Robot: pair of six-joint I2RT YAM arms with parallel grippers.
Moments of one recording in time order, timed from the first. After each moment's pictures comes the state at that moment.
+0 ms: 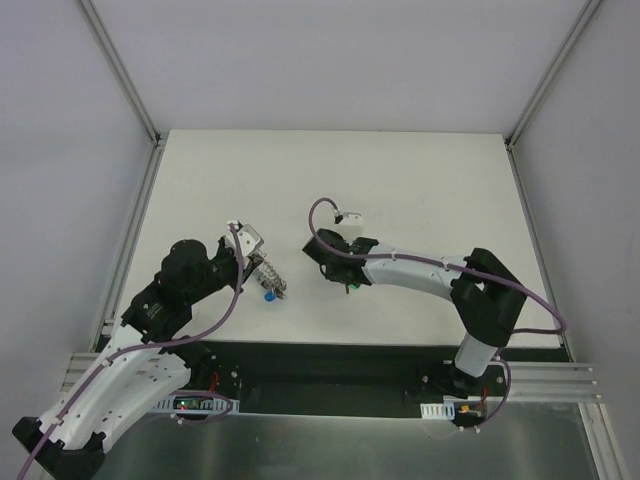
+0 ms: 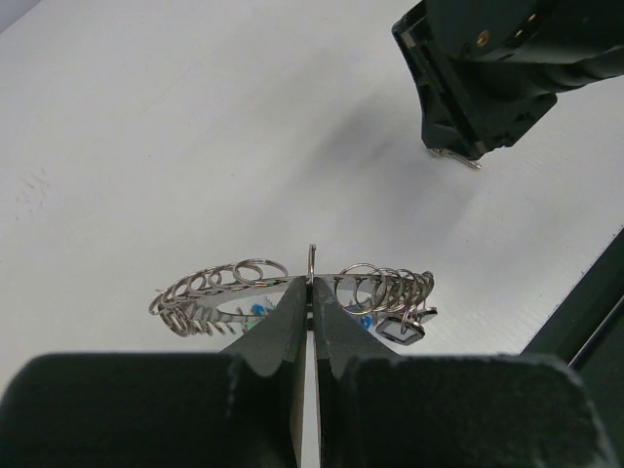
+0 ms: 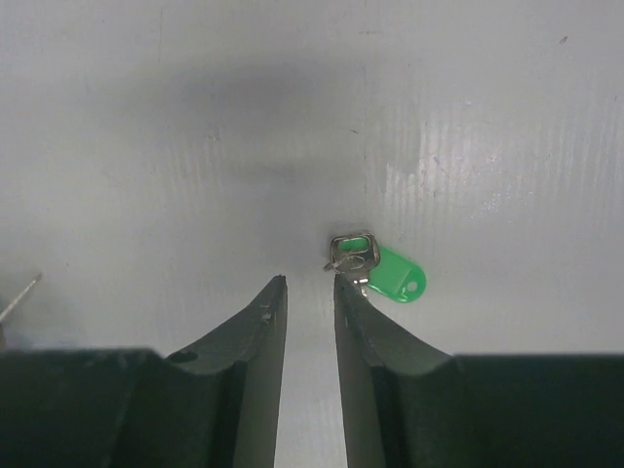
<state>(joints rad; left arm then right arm) -0.56 0.57 0.65 -0.46 0.20 0.19 1.02 1.71 1.15 -0.59 0.52 0.93</state>
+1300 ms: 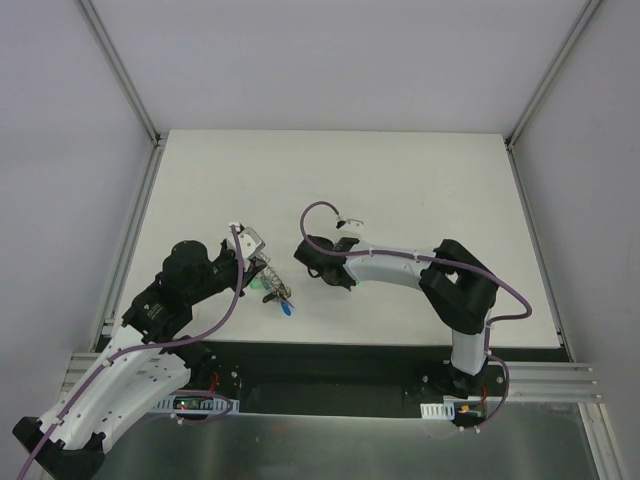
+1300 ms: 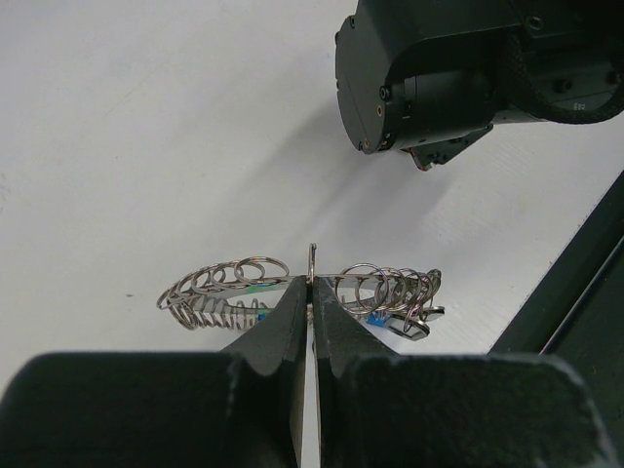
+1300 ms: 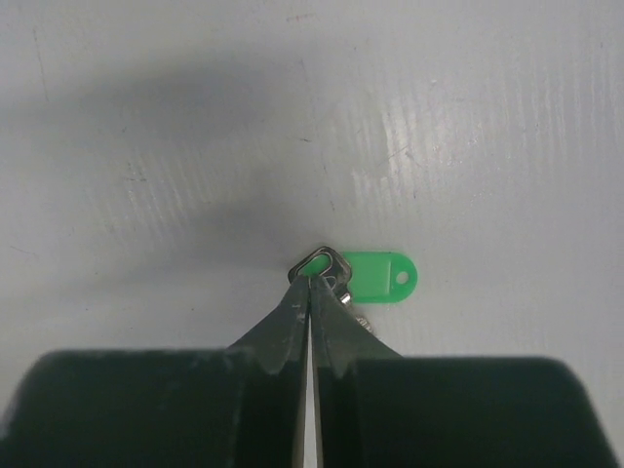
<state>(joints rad) -0.56 0.56 0.64 -0.47 0.26 0.17 1.03 1.89 1.25 -0.72 0.62 1.20</state>
